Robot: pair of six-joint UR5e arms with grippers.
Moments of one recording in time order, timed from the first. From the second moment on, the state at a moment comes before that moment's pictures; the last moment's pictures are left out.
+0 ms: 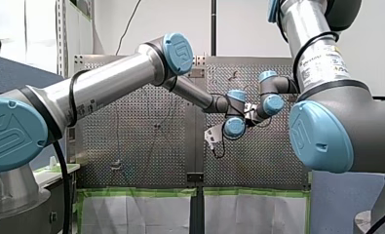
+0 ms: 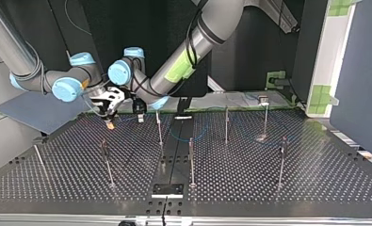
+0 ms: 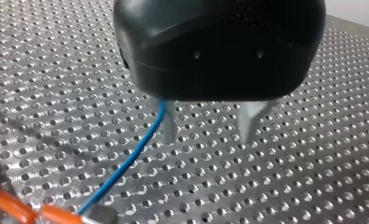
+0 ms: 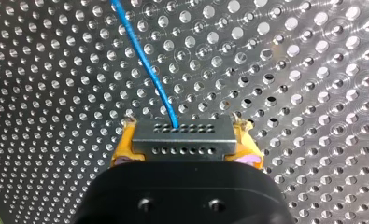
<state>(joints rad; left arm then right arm) -0.78 -2.63 -0.83 -2.96 -2.28 -2.02 1.85 -0.99 1.50 -0.21 1.33 1.75</state>
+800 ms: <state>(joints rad) -0.79 -2.53 -0.86 -3.03 -2.25 -2.06 1.84 -1.13 1.45 -0.09 1.32 1.77</state>
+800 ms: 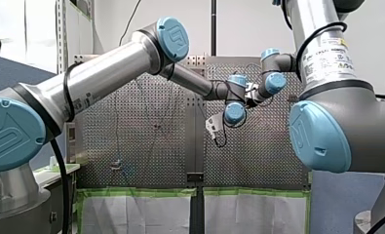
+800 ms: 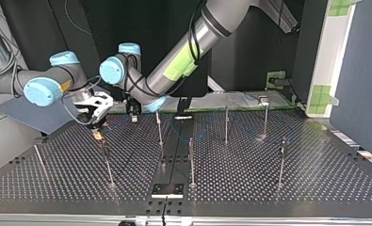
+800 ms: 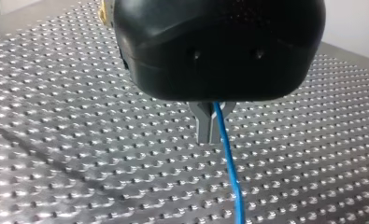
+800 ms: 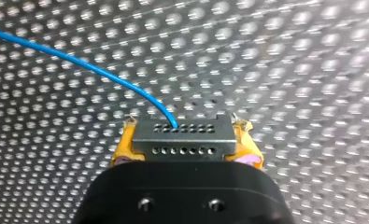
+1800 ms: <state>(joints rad) -0.83 -2.29 -1.02 -2.97 -2.33 -1.97 1.83 -1.30 1.43 0.01 1.29 1.77</state>
